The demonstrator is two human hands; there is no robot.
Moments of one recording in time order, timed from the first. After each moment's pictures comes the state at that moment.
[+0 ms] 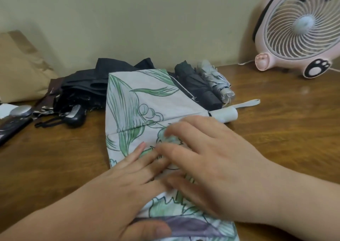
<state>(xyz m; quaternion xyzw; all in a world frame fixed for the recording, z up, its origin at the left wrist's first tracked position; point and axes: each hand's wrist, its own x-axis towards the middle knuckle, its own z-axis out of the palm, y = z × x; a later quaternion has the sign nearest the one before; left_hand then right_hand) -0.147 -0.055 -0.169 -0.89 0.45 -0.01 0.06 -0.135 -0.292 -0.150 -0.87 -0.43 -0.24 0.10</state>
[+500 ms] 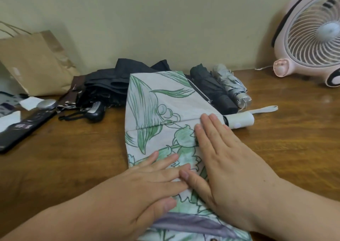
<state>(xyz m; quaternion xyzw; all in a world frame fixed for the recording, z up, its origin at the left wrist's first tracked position) -0.155 -0.044 -0.174 -0.90 0.43 0.03 -0.09 -0.132 -0.282 -0.193 -0.95 -0.25 -0.19 0.03</state>
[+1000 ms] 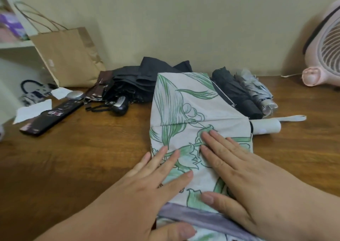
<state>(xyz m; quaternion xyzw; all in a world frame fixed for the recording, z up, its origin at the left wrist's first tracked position) -0.193 -0.028 -0.184 -0.95 0.28 -0.04 0.09 -0.130 -0.290 -0.192 -0.89 -0.41 -0.20 -0.02</state>
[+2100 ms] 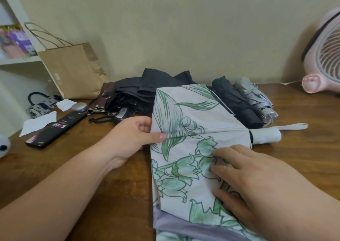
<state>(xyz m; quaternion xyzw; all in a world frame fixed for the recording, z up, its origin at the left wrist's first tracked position) -0.087 -0.006 -0.143 -0.77 -0.04 0.01 -0.64 -0.125 -0.291 -0.165 -0.90 -0.39 -0.19 0.03</state>
